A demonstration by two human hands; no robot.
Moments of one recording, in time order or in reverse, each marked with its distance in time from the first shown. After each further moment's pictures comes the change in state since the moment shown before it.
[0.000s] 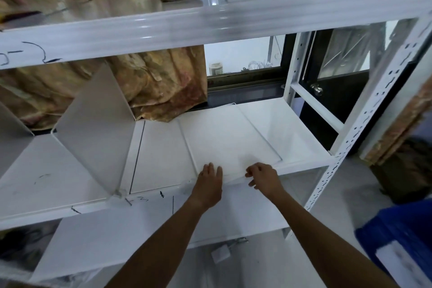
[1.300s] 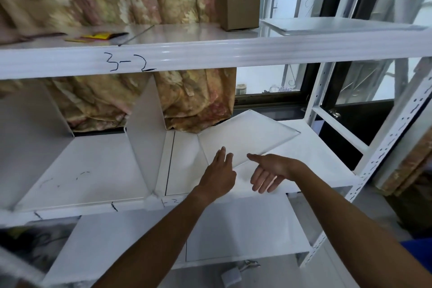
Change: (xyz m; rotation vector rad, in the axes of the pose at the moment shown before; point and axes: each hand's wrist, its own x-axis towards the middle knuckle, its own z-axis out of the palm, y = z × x) left_hand -0.052 -0.062 -0.091 -0.261 0.317 0.009; right_hand -0.037 -0.148 0.007 -0.280 -0.544 0.233
